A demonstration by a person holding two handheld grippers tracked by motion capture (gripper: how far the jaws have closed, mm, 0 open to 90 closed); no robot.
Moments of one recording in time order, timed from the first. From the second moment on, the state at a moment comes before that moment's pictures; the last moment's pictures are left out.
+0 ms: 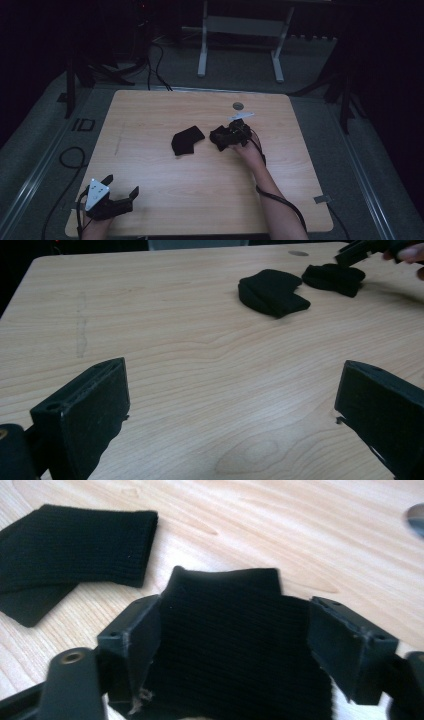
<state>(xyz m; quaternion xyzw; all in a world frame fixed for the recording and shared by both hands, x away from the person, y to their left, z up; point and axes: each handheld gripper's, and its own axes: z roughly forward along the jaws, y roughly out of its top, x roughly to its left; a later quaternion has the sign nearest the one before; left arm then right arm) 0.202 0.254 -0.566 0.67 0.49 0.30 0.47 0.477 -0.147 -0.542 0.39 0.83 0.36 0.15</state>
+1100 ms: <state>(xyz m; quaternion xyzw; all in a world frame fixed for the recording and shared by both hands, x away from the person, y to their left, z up) 0.203 0.253 -0.567 0.67 0.49 0.30 0.47 0.475 -0.128 -0.549 0.42 0.83 0.32 0.16</state>
